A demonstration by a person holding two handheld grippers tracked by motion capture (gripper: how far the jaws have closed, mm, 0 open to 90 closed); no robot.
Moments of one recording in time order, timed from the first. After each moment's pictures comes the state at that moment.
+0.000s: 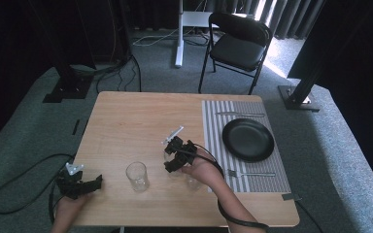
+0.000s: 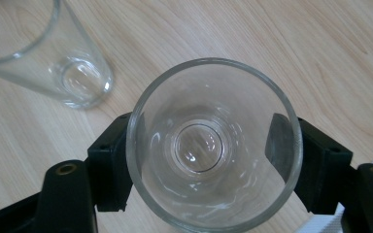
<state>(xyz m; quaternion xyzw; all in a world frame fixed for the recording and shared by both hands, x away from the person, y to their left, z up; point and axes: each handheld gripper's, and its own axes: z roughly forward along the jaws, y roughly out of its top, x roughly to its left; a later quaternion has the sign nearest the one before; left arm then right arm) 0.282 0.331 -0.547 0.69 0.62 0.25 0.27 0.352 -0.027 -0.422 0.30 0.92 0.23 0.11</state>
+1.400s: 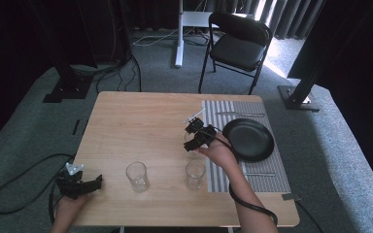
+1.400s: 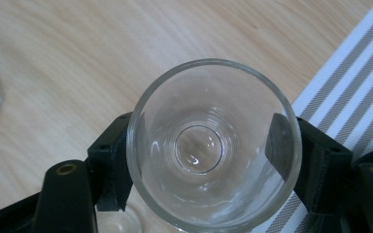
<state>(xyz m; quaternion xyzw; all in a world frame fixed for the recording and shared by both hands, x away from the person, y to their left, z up) 0.282 0.331 -0.547 0.69 0.62 0.25 0.27 0.409 -0.082 -0.412 0.38 0.89 0.21 0.15</state>
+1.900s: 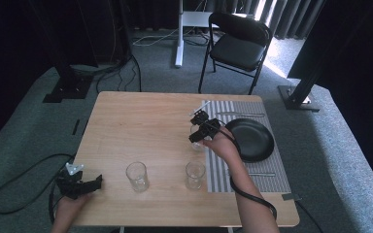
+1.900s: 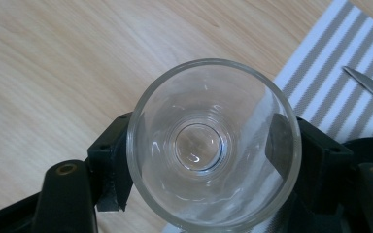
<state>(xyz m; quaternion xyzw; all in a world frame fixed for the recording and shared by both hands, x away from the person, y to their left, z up) 0.282 0.331 -0.547 0.69 0.62 0.25 0.27 0.435 -0.094 -0.412 0.41 0.88 0.19 0.16</state>
